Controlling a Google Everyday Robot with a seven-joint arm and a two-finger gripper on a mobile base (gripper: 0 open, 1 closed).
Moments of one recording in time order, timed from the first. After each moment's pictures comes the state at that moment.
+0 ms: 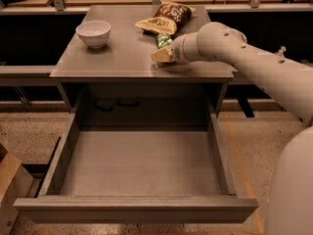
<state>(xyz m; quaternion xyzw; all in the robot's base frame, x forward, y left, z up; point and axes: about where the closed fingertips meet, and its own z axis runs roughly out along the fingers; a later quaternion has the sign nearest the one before) 0.805 -0.043 0.849 -0.28 0.81 0.14 0.49</state>
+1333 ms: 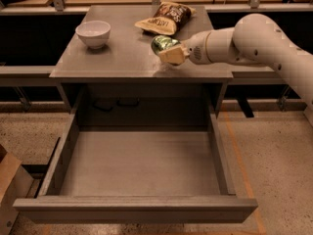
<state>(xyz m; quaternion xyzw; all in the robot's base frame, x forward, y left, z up) 0.722 -0.053 0.898 -0.33 0.77 0.23 0.50</state>
